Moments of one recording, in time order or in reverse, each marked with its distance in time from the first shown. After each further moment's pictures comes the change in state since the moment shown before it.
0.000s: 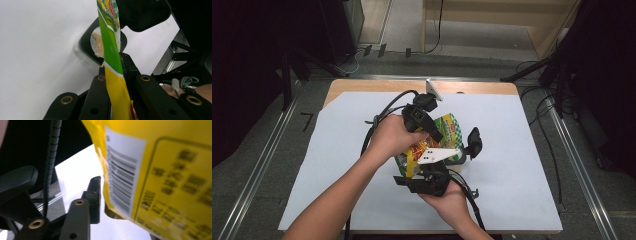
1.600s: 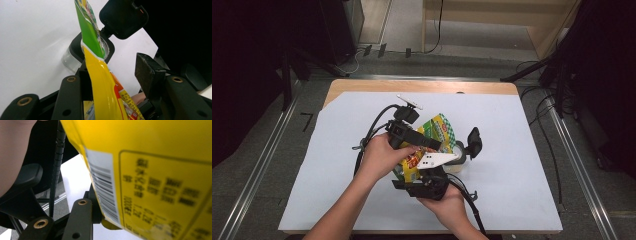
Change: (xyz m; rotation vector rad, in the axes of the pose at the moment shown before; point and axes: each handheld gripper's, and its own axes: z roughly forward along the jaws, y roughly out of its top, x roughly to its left) left arm 0.014 -0.055 -0.001 -0.275 -0.141 0.011; right arm 0.001 -0.011 0.006 -0.007 0.050 -0.003
